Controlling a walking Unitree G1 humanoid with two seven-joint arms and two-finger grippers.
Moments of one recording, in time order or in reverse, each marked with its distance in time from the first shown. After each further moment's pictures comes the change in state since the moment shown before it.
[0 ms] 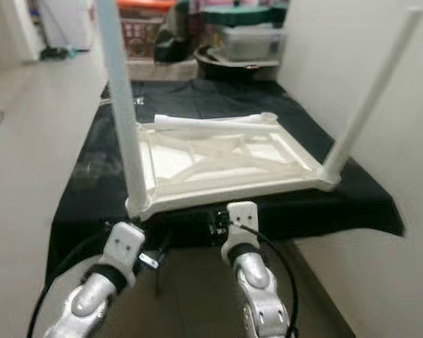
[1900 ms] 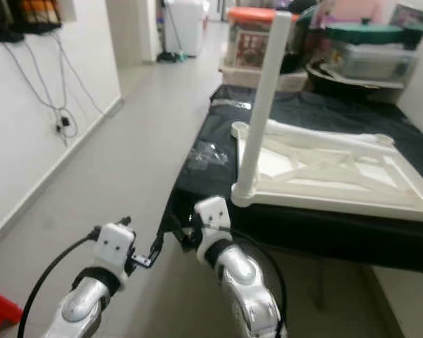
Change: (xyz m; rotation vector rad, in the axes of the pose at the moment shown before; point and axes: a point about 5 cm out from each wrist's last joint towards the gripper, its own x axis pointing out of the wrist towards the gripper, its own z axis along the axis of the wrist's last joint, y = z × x) left arm -0.005 0.014 0.005 -0.087 -0.038 0.136; right arm 0.018 0.039 0.041 -0.022 -0.131 0.369
